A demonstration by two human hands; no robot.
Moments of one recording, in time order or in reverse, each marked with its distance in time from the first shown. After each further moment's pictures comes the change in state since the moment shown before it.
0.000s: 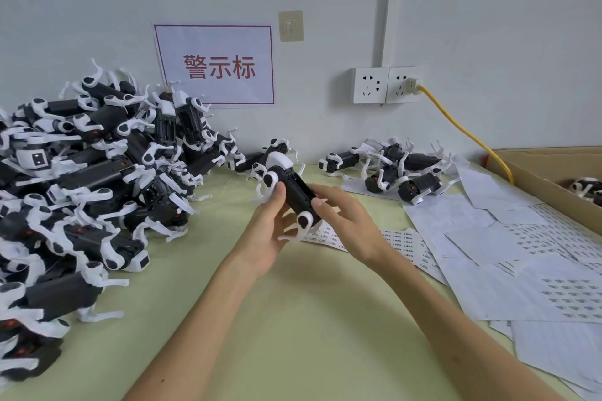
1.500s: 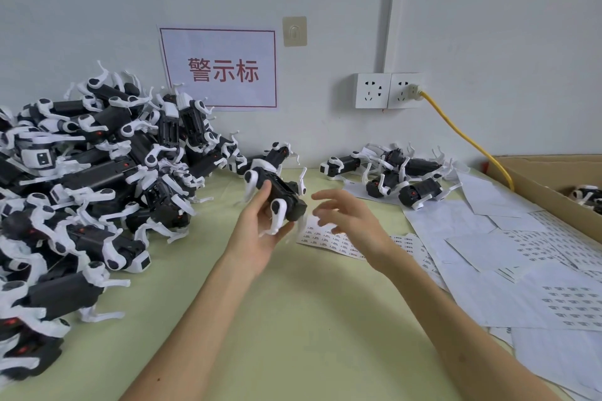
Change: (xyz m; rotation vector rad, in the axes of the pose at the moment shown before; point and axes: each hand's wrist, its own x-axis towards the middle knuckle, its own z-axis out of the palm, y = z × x) left_hand 0.004 0.007 -0.008 -0.221 0.180 0.015; right_hand 0.004 0.002 -0.009 0.107 -0.022 0.183
